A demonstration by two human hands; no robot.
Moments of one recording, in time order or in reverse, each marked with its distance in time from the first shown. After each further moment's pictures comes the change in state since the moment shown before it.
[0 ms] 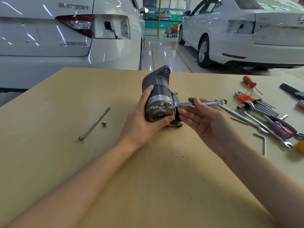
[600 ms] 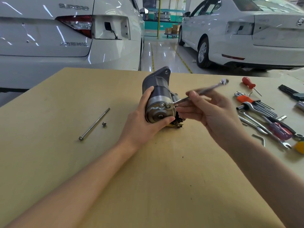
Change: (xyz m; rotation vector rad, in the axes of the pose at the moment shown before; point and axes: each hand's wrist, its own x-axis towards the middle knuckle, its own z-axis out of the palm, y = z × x) left_hand 0.000 -0.001 0.001 -0.025 -0.009 -0.024; right_hand -0.001 -0.017 0.018 -0.322 -0.013 -0.167
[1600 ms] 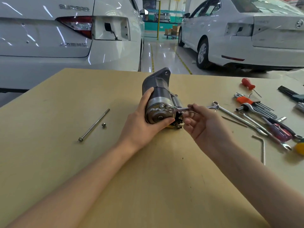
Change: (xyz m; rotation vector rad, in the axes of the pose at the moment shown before) left_hand 0.001 0.001 0.000 0.044 0.016 0.024; right_hand -0.002 0.020 0.005 0.394 0.140 0.307
